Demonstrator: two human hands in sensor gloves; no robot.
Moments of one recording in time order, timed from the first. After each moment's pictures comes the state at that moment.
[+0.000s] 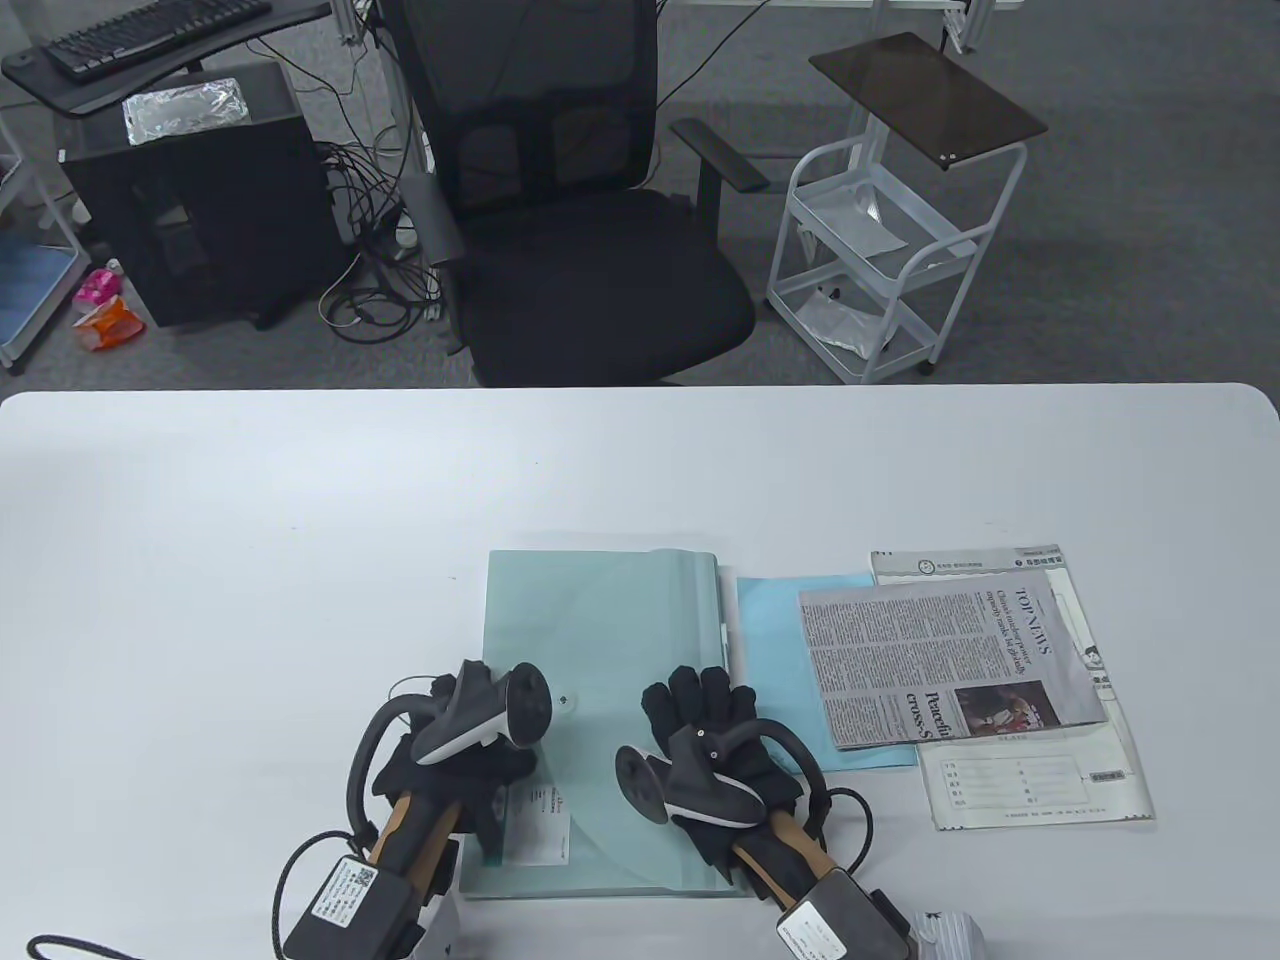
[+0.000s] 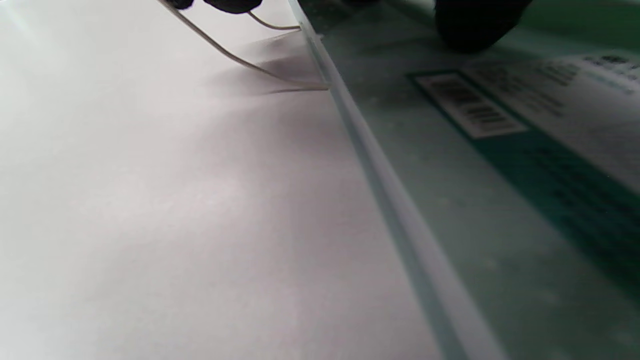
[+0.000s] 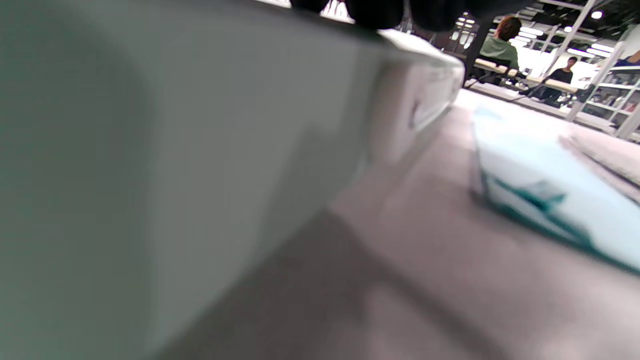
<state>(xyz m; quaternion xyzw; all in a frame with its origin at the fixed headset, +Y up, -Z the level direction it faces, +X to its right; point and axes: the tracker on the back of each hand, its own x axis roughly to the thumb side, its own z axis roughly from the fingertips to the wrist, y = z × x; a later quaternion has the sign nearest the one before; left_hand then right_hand) -0.170 -0.759 -0.305 -0.28 -0.06 -0.07 0.96 0.027 -0.770 -0.275 -0.21 -0.07 -0.96 0.14</state>
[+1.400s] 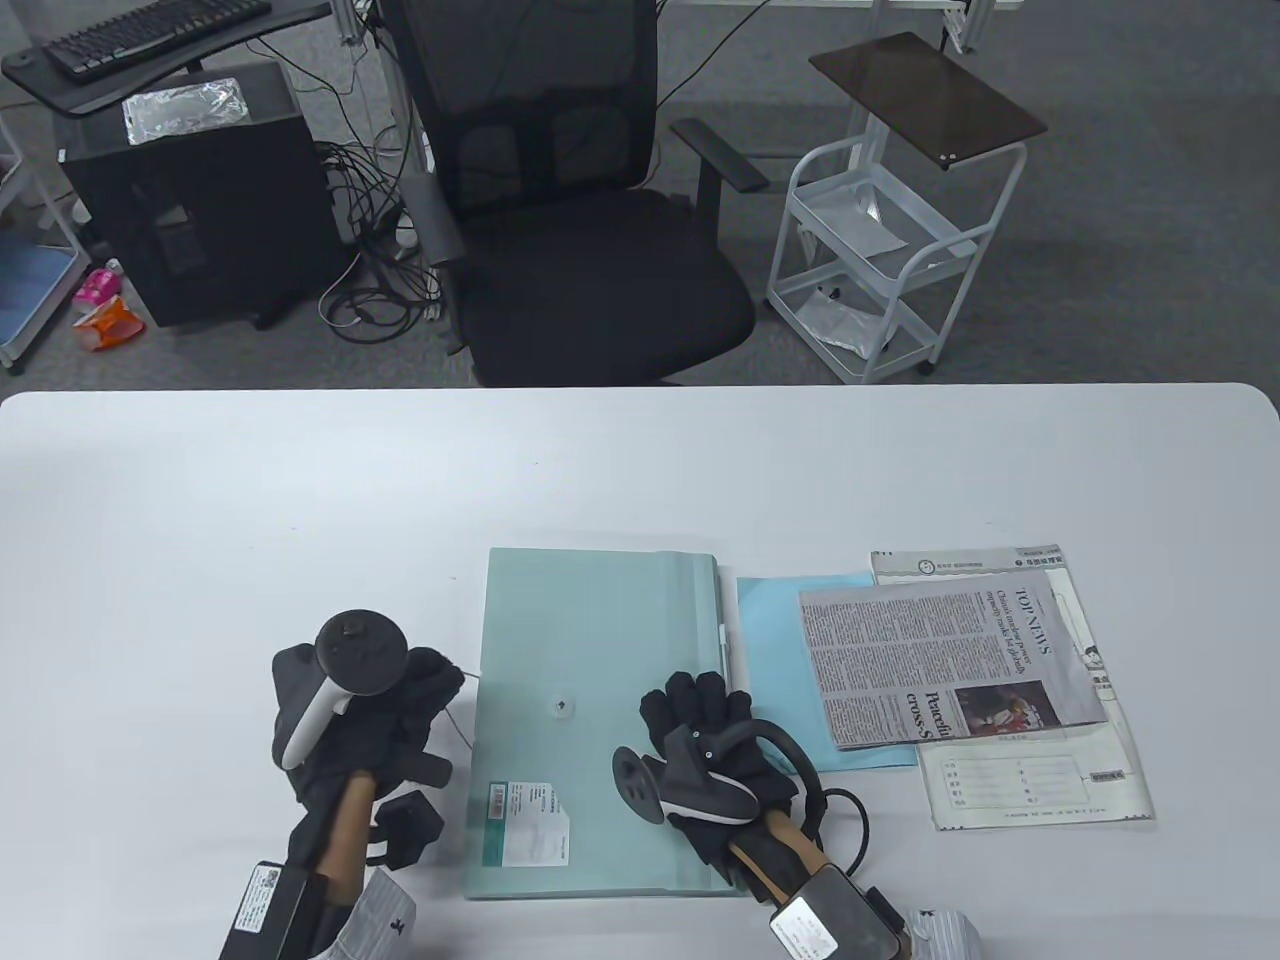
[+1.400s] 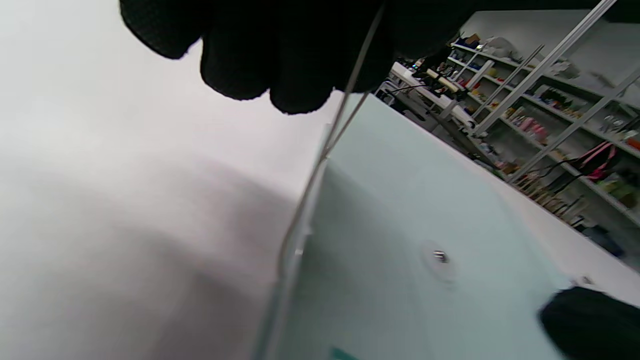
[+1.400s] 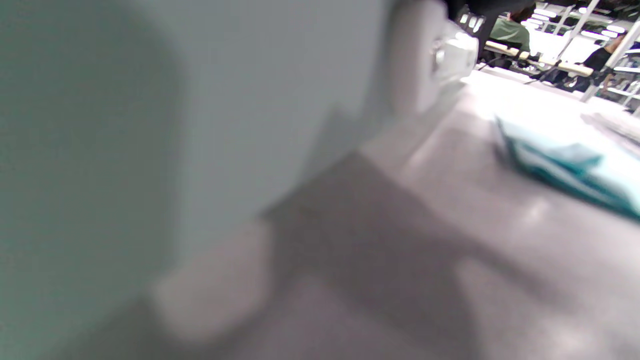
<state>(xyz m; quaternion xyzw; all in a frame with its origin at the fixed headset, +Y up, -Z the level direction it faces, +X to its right) -0.249 -0.712 -0.309 -0.15 0.03 0.31 0.94 0.026 -0.776 -0.276 -0.22 -0.08 -0.96 0.14</state>
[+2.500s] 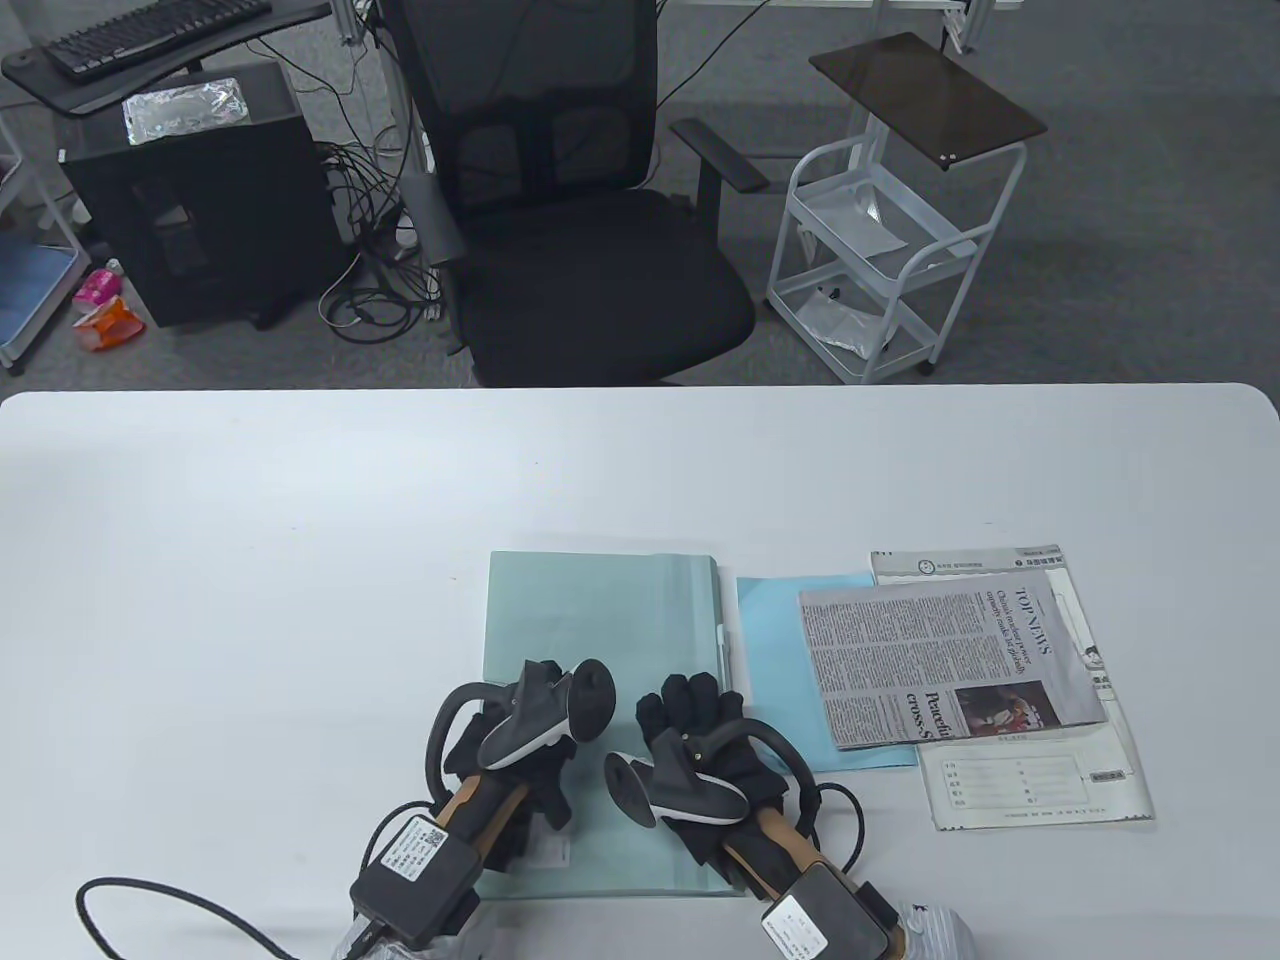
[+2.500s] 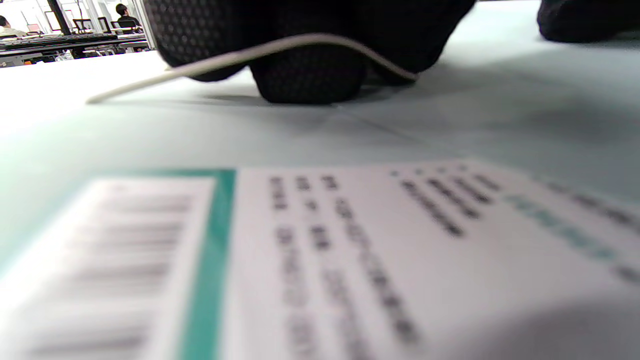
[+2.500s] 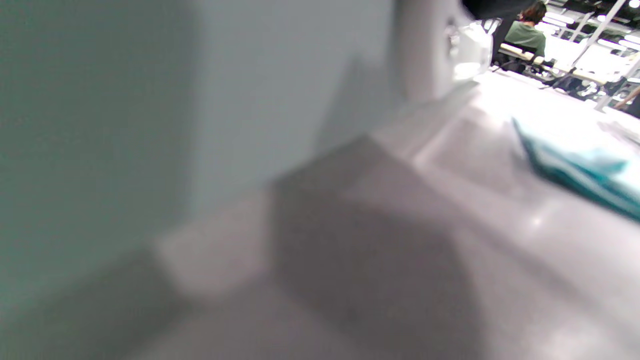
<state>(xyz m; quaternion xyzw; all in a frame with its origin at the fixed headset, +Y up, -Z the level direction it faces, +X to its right) -0.118 -0.764 -0.319 -0.14 -0.09 -0.04 0.98 0.020 -0.777 -0.275 -0.23 -0.09 -0.95 0.16</state>
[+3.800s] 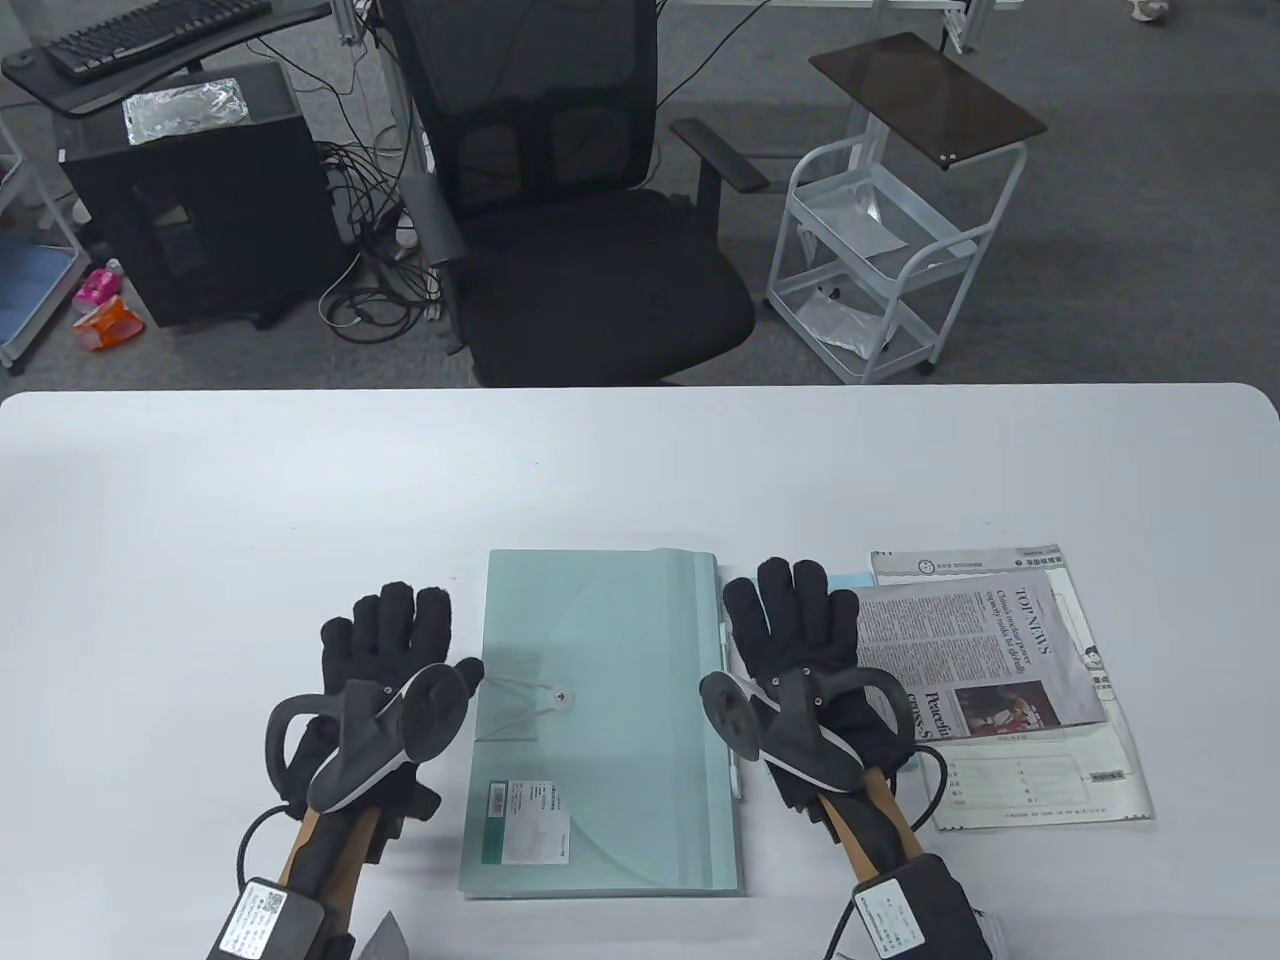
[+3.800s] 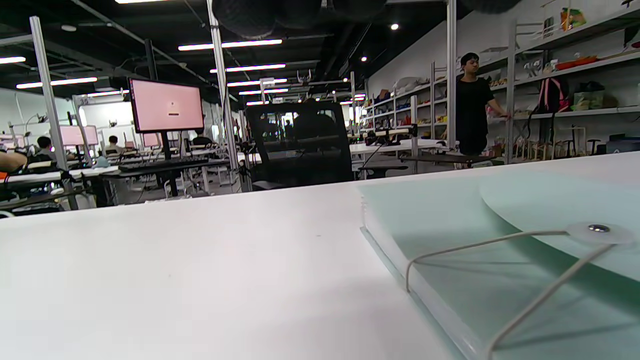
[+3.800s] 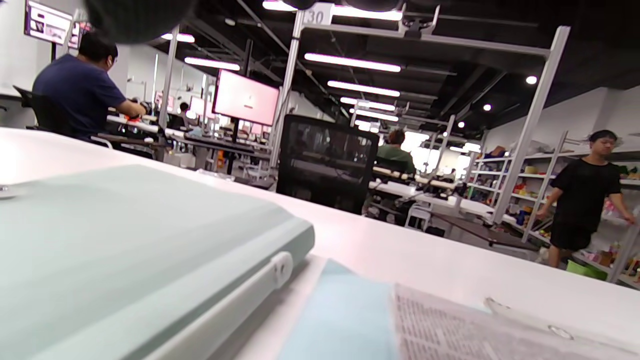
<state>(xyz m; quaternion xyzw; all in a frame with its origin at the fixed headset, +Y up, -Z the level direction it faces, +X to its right) -0.227 -0.679 -0.274 0.06 -0.04 -0.03 1.00 0.093 -0.670 -0.288 -0.12 0.11 -0.98 0.08</state>
